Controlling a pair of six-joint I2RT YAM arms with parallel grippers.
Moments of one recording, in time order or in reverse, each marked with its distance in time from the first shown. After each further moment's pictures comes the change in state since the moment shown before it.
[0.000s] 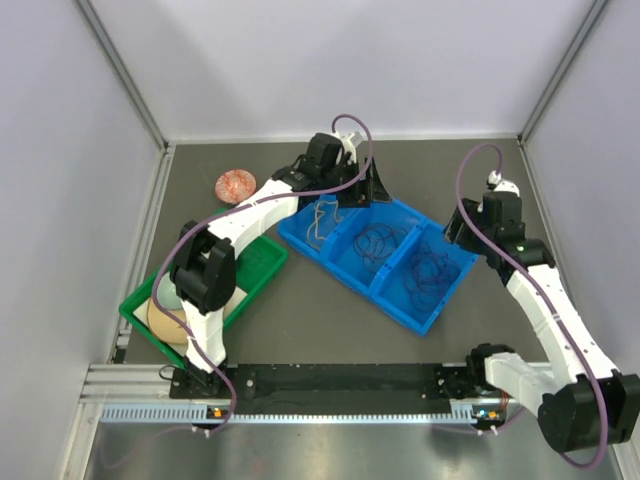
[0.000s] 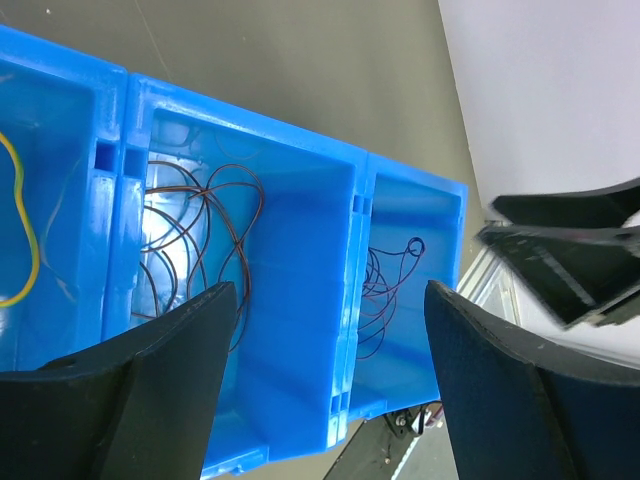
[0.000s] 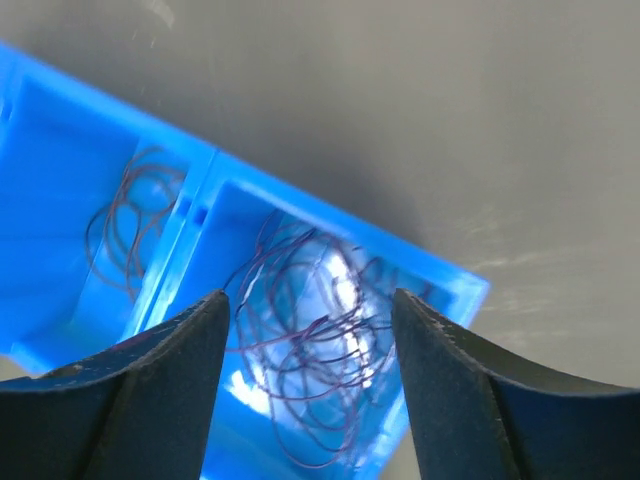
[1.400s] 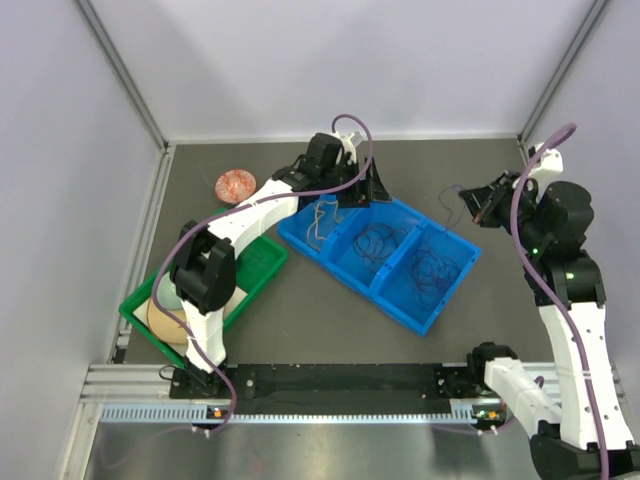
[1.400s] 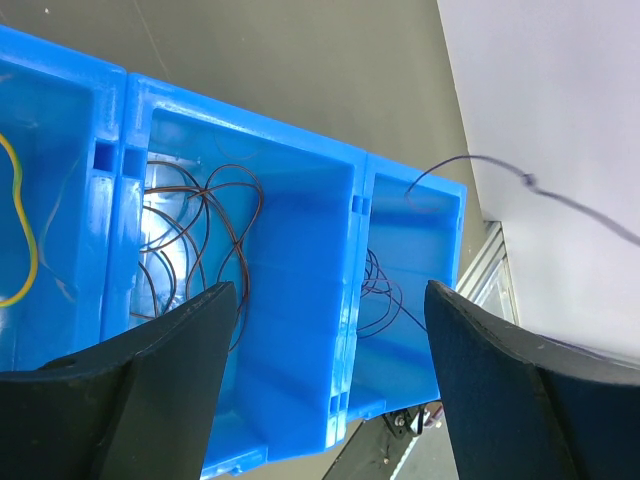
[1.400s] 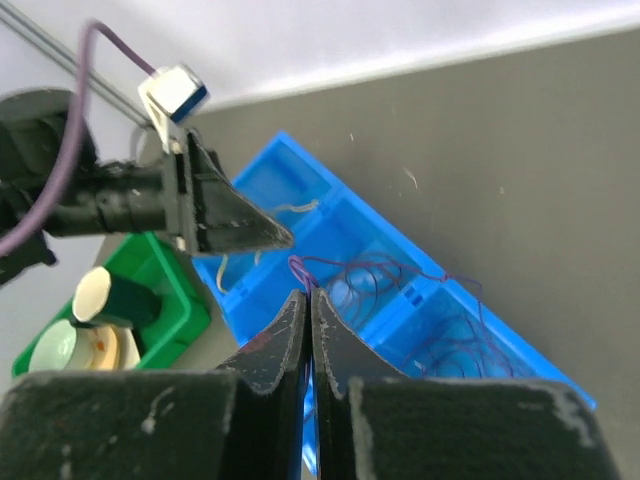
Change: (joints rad) left arm 0.000 0.000 0.000 0.002 0.001 -0.002; right arm -0.091 -0.189 0.270 0.056 -0.380 -0.016
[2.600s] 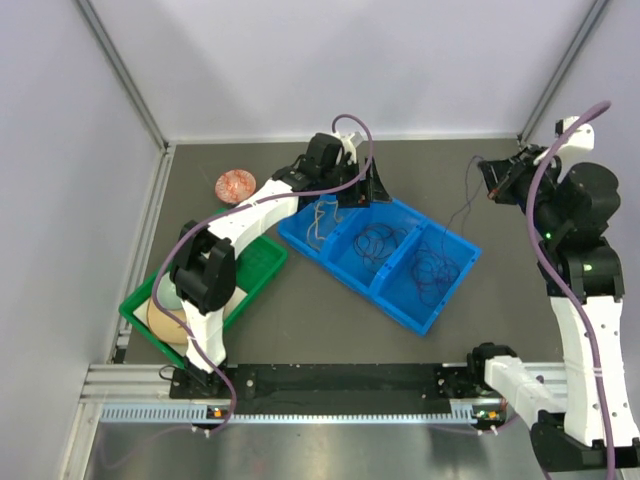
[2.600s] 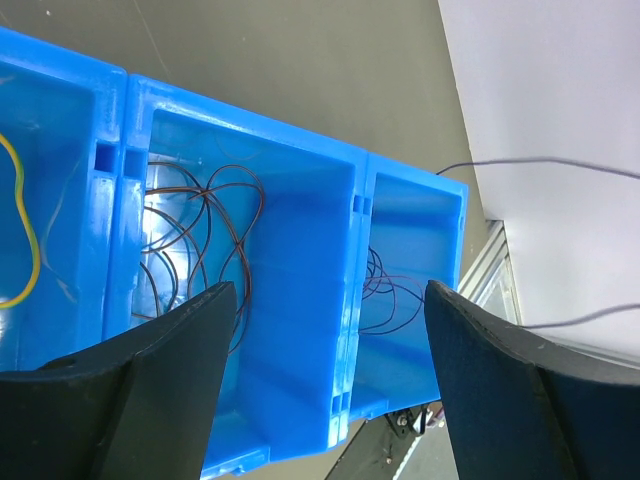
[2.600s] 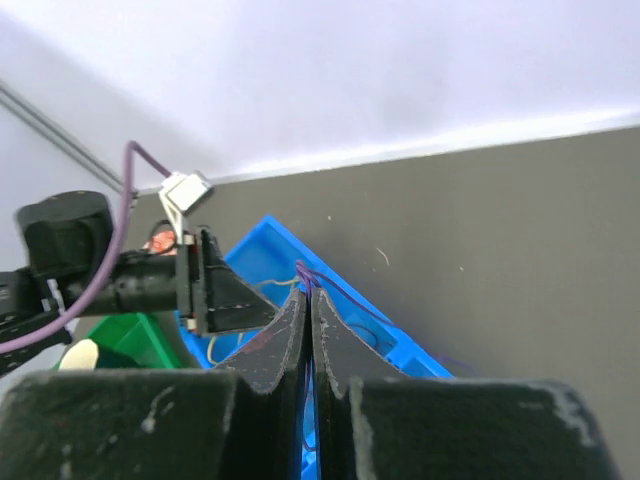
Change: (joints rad) left arm 0.000 0.000 0.000 -0.001 0.000 0.009; right arm 0.000 0.075 0.177 -0.002 0.113 -0.029
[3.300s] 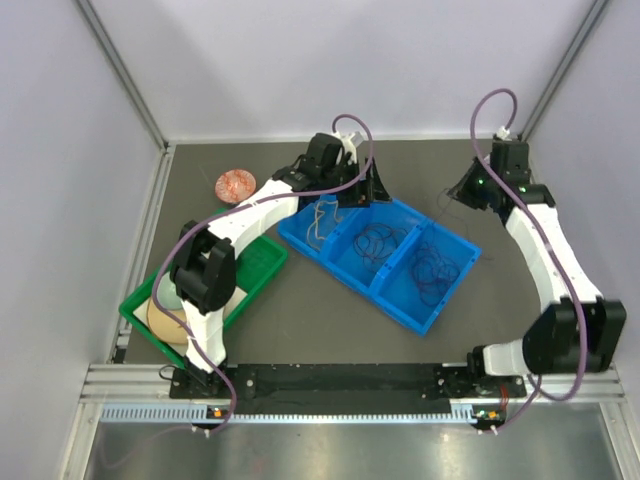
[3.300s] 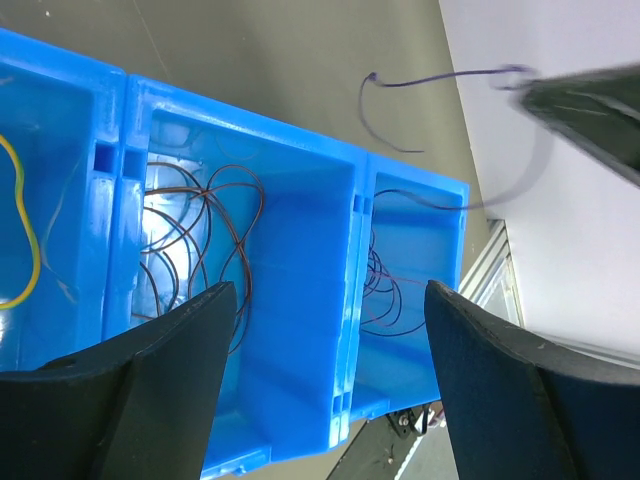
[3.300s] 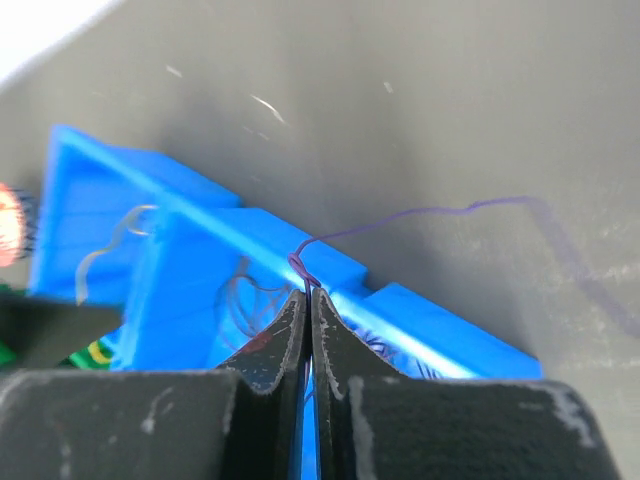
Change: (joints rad) left arm -0.002 0.000 0.000 0.000 -0.001 0.002; right arm -0.026 0.501 -0.074 -0.051 0.058 0.151
